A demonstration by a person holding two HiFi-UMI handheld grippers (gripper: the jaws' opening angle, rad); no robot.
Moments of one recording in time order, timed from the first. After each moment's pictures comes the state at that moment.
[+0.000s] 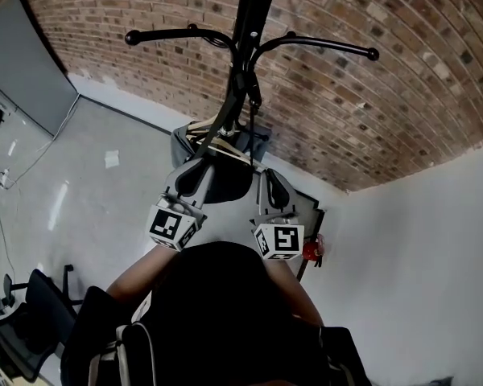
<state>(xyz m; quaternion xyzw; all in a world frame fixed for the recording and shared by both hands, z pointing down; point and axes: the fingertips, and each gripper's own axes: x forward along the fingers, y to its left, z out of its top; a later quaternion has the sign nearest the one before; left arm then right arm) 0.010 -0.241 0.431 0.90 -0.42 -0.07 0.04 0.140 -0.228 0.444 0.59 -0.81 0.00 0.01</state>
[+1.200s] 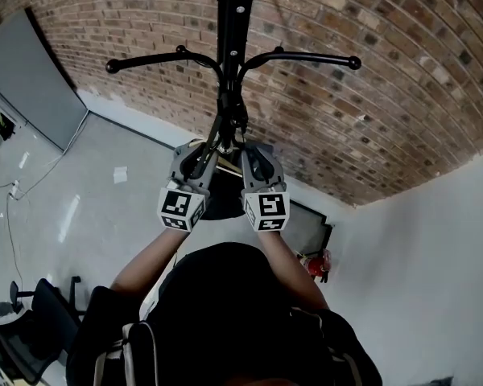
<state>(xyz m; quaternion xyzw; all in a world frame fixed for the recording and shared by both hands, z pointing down) 0.031 -0.323 0.435 0.88 -0.47 -0.03 0.00 0.119 -0.329 0.448 0.54 -0.84 -0.01 0.03</state>
